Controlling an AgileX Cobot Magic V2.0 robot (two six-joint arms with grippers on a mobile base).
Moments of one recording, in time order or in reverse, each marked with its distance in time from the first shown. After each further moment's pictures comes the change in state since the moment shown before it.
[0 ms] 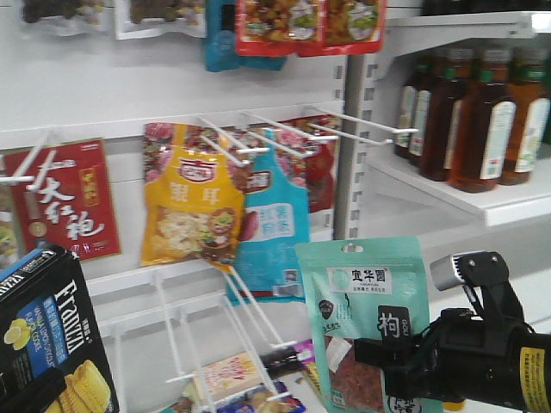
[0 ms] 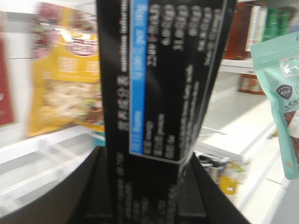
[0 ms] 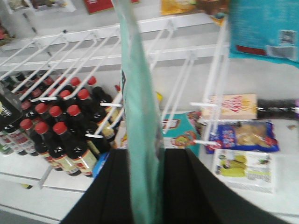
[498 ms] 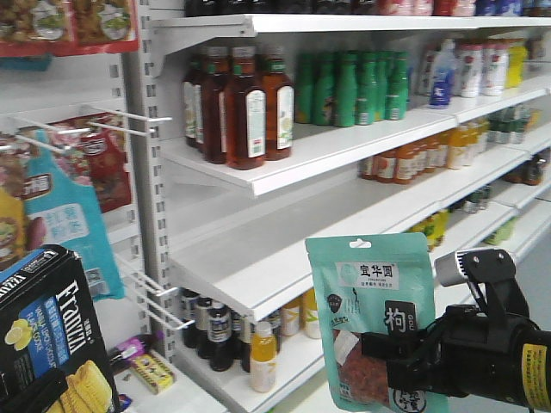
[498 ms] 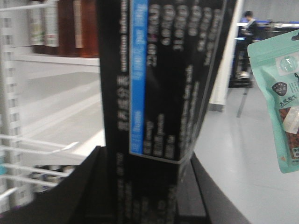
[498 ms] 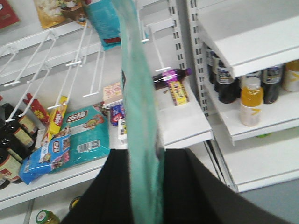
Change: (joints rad) left arm 0.000 0.000 0.000 0.000 0.000 0.000; right arm 0.000 0.000 0.000 0.002 0.039 0.000
